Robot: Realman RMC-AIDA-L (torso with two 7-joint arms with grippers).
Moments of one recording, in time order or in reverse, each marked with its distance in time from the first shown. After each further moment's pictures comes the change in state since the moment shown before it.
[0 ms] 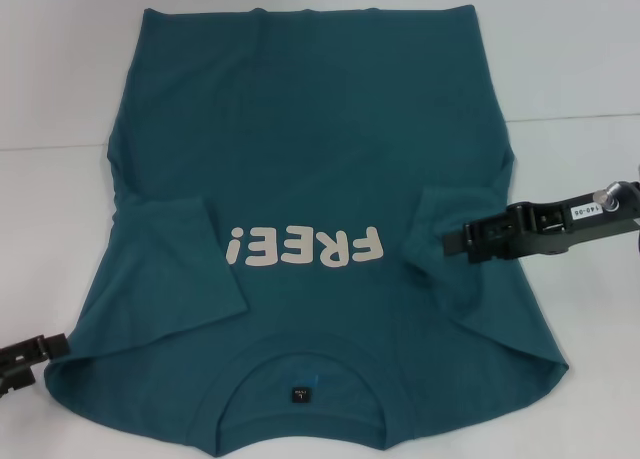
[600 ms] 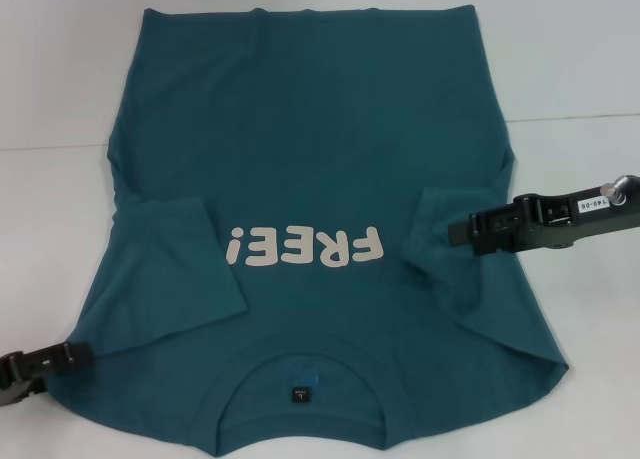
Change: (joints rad) left arm -0.025 -0.006 0.062 -0.050 0.020 -0.087 -0.005; right arm -0.003 -0.003 0.030 0.001 0.000 0.000 0.000
